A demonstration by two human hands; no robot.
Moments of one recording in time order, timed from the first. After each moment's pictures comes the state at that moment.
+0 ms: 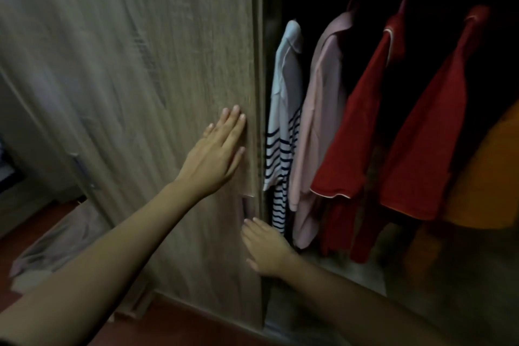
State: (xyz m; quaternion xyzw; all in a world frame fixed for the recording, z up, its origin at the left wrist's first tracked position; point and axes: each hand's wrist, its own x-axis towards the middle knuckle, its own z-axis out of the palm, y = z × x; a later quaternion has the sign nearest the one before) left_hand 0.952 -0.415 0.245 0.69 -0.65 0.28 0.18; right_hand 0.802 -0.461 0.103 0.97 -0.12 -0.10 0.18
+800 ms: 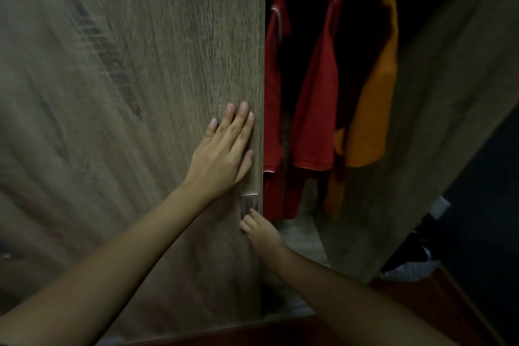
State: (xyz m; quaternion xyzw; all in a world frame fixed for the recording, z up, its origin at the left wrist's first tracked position) left_hand 0.855 -0.498 0.218 0.49 -0.73 0.39 0.27; right_hand 0.729 -0.491 0.078 0.90 -0.22 -0.19 0.33
